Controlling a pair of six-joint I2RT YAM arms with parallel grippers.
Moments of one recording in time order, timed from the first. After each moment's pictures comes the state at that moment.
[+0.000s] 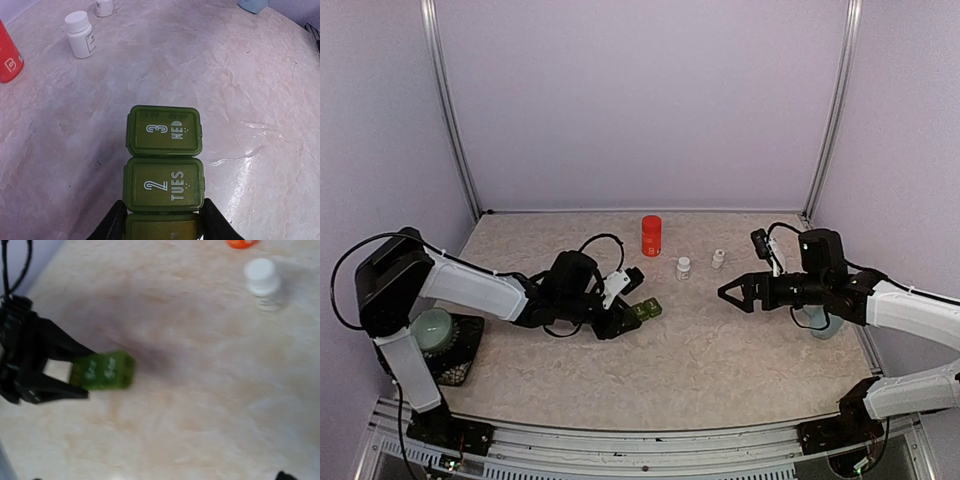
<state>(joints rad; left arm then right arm) -0.82 1.79 0.88 0.24 0.27 0.12 0.52 1.10 0.63 -0.08 -0.41 0.34</state>
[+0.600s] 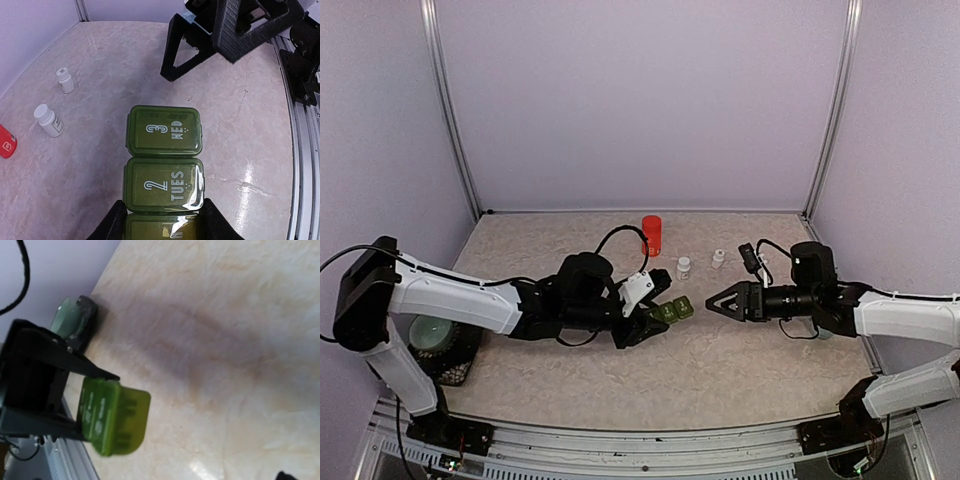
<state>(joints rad) -1.03 1.66 0.92 0.24 0.15 0.15 0.56 1.16 0.53 0.17 -0.63 0.57</state>
